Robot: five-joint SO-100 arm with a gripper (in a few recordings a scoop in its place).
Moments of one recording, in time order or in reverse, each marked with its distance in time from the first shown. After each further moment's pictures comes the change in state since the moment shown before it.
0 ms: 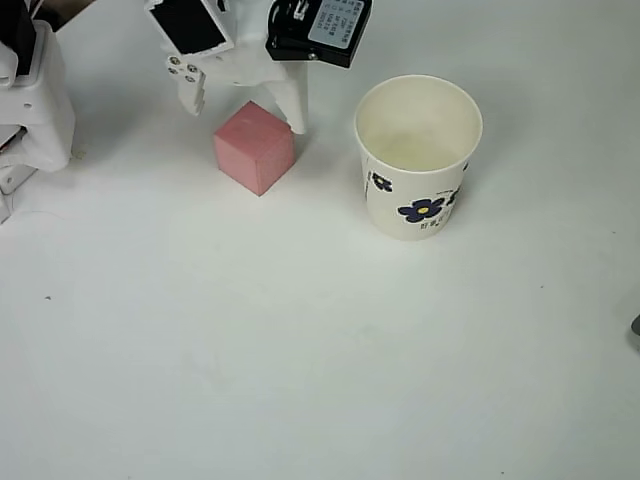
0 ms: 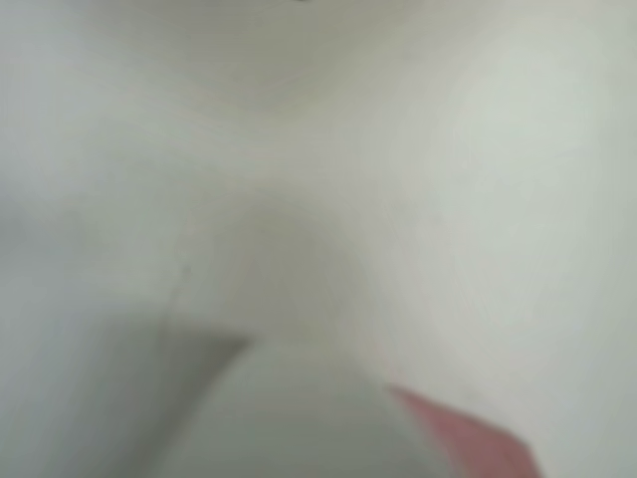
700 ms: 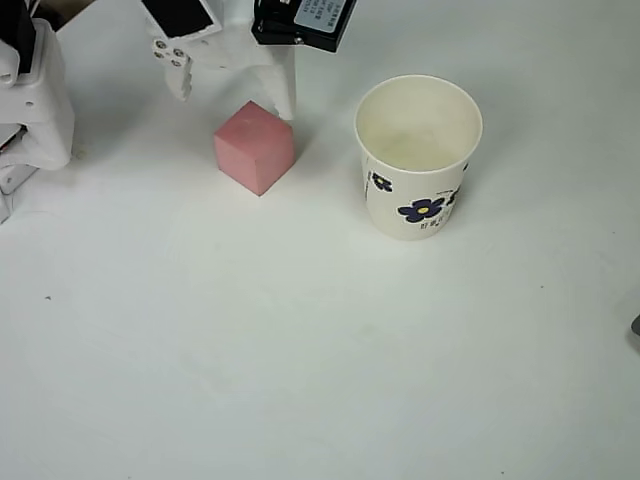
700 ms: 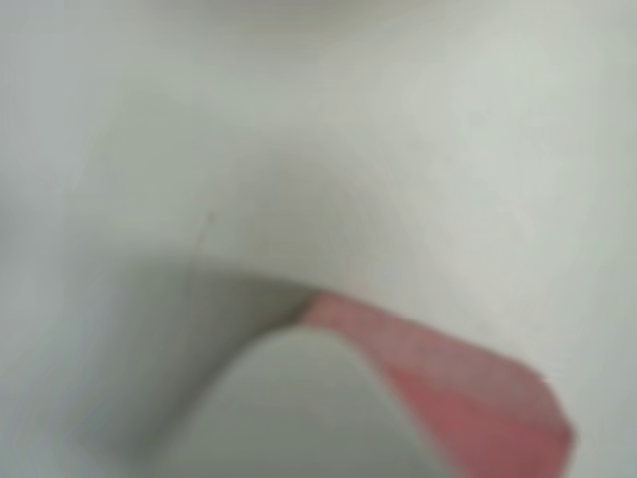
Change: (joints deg) arm -2.1 4.7 -1.2 6.1 1.7
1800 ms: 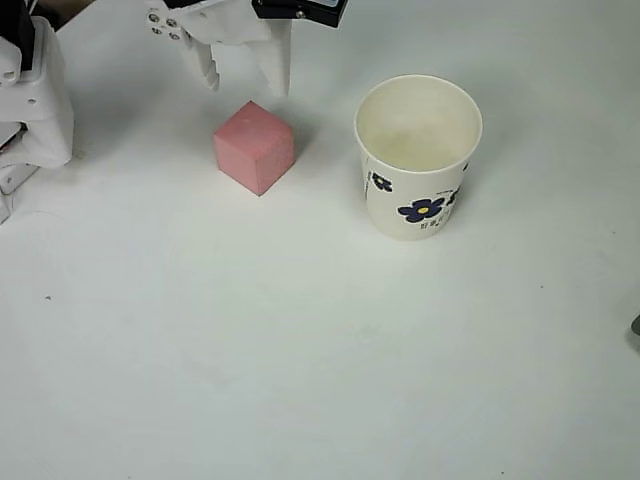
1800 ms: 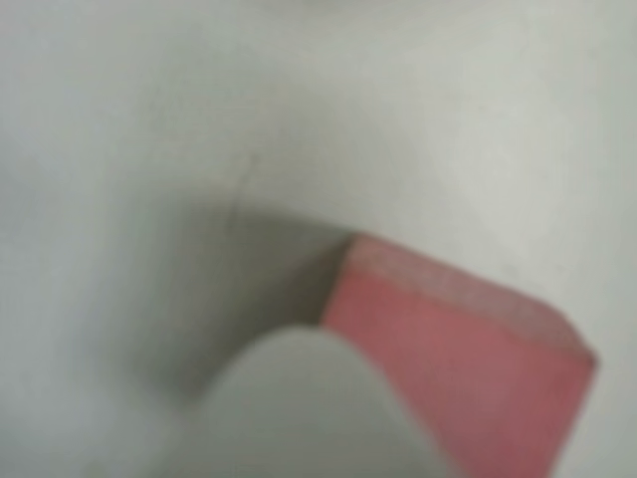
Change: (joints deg) arm -2.1 -0.4 -5.7 8.0 1.6
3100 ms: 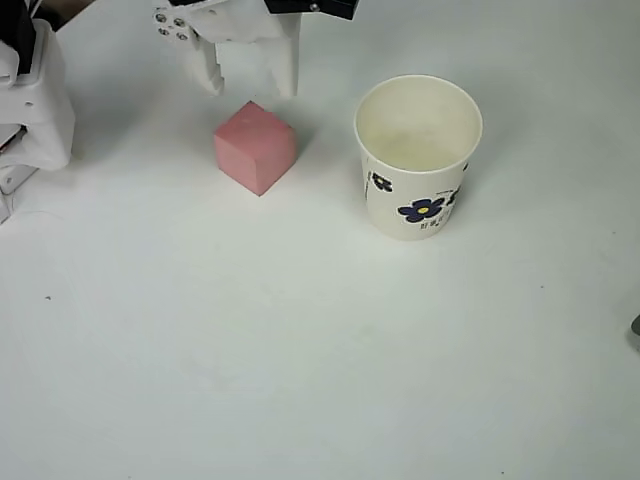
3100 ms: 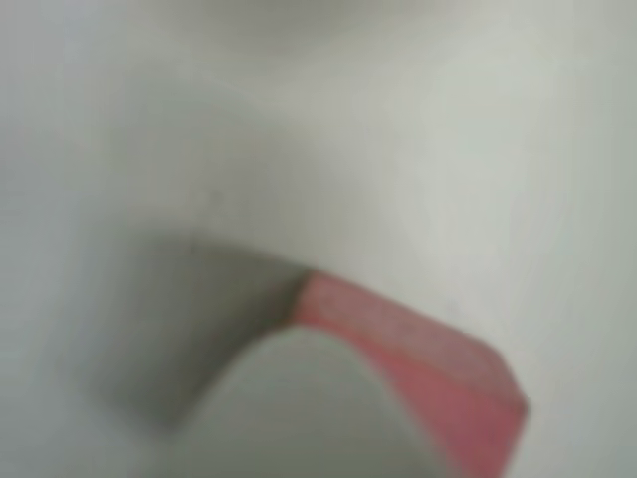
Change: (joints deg) arm 3.0 -3.2 -6.2 2.1 -5.4
